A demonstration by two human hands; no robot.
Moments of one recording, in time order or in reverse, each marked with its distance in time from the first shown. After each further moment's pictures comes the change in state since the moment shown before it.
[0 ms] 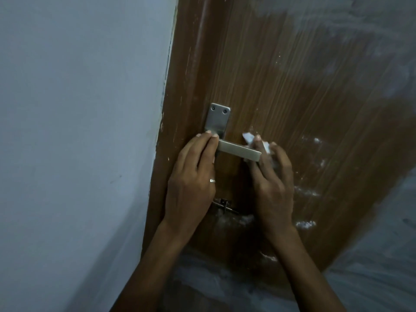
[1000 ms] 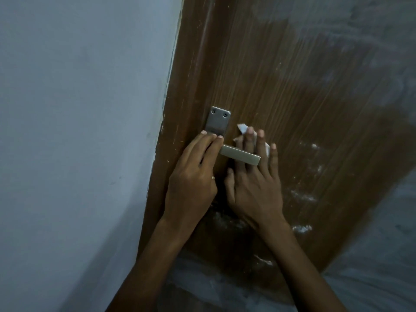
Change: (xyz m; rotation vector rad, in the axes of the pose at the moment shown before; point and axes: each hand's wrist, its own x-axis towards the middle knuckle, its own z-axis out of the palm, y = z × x) left_hand 0.008 -0.003 -0.001 -0.060 -0.067 -0.014; right_hand 0.025 -0.018 -0.001 -0.094 -0.341 -0.056
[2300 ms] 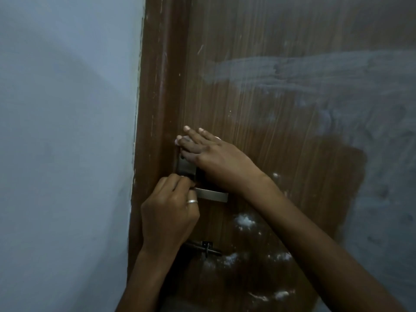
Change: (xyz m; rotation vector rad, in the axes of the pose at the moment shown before) left_hand 0.038 0.016 -0.019 0.035 0.011 -0.043; right_hand 0.119 0.025 -0.077 0.029 -0.137 -0.528
